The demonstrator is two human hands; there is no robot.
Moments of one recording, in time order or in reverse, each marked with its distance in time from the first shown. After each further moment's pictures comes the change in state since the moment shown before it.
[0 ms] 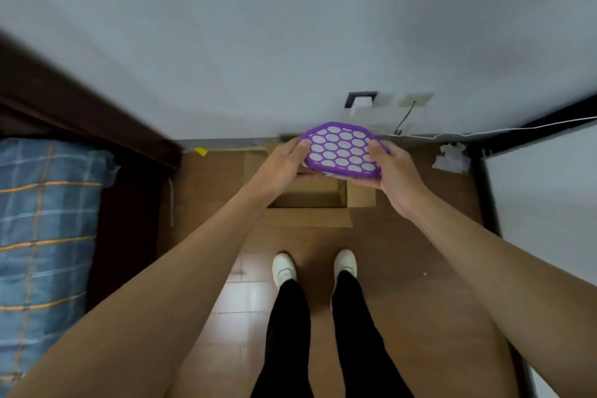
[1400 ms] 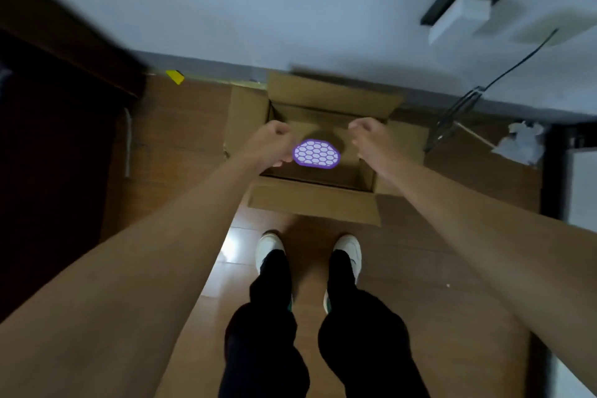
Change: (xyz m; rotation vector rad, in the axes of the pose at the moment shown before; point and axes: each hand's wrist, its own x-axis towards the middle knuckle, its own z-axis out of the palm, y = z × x) left_hand 0.252 -0.339 -0.048 0.147 0.180 -0.402; right_hand 0.315 0.281 0.082 -0.549 -0.052 0.082
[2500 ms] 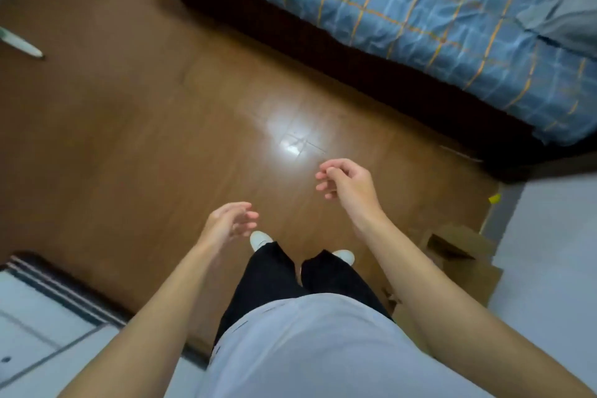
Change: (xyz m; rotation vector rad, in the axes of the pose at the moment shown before) left_hand -0.757 -0.169 0.320 -1.945 1.266 -0.412; right_hand -0.695 -0.045 0.001 -0.940 -1.337 -0.537
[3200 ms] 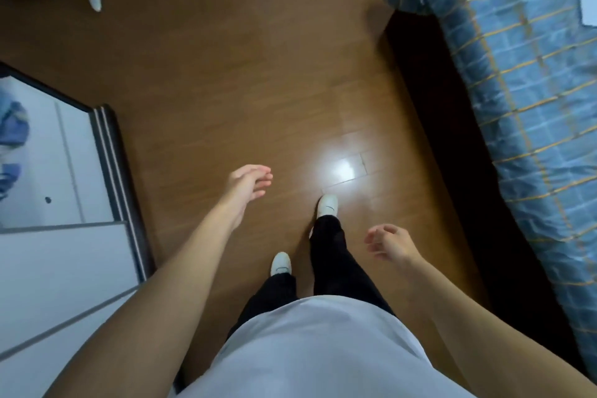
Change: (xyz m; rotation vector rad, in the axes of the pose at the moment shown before) left_hand 0.035 0.017 -0.304 -0.689 0.453 0.031; right_hand 0.109 -0.031 0.291 -0.874 -0.351 0.204
